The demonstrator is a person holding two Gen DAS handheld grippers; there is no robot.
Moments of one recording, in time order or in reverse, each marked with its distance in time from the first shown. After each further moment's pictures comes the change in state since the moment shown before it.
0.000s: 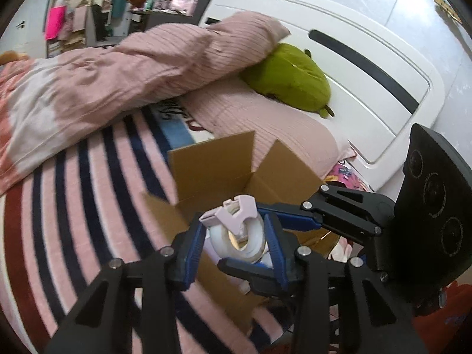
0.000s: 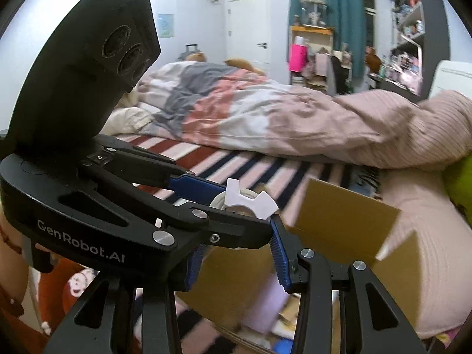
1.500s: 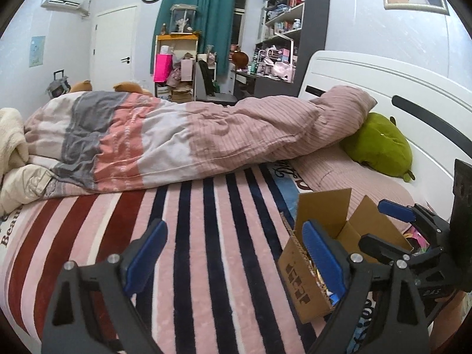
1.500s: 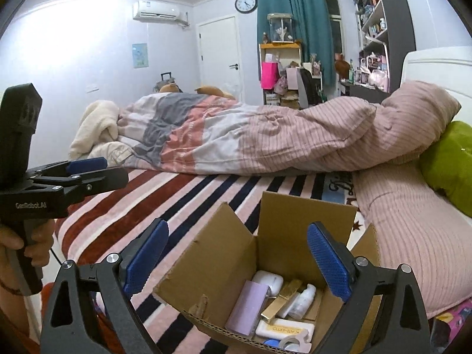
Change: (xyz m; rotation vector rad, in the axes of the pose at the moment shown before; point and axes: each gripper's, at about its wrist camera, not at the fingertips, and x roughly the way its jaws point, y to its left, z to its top) left arm -0.113 0.023 -0.062 -0.162 -0.369 0.526; right arm -0.040 -0.019 0.001 0.102 -0.135 -0.048
